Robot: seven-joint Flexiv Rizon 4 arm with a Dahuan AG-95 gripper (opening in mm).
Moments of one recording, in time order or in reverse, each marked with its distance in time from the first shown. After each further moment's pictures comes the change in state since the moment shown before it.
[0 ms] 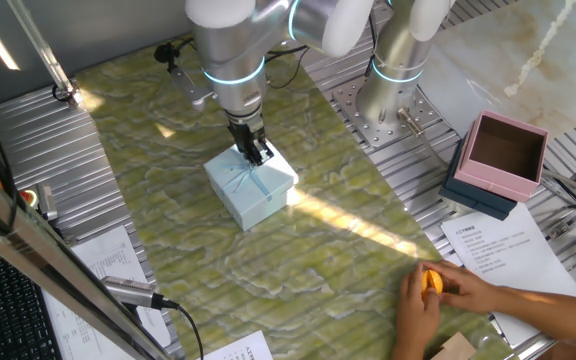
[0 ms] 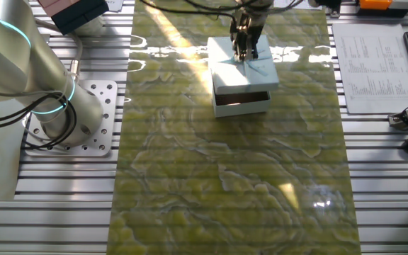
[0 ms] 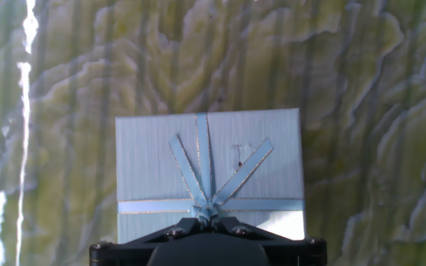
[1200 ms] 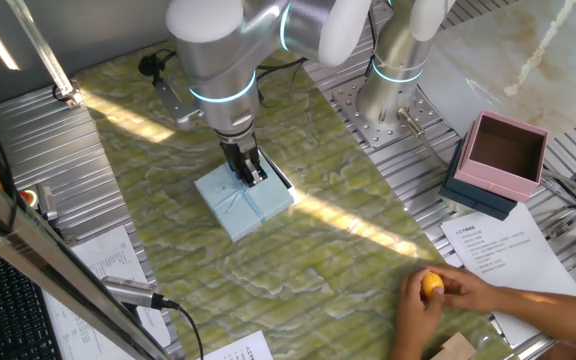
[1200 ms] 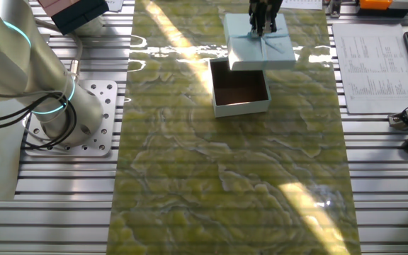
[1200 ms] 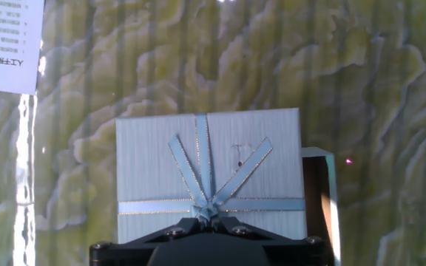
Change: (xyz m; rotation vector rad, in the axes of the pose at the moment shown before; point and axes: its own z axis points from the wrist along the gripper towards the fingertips) arm -0.039 0.048 -0.020 -0.010 -0.008 0.044
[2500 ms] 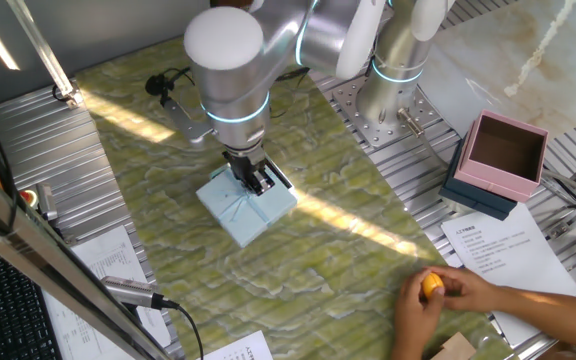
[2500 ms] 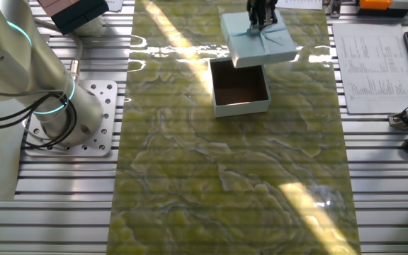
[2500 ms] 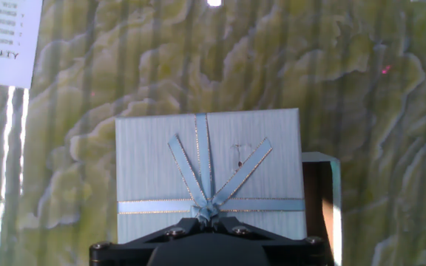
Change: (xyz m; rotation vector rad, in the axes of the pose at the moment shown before) arm 0.002 0.010 0.006 0.038 -0.010 -0.183
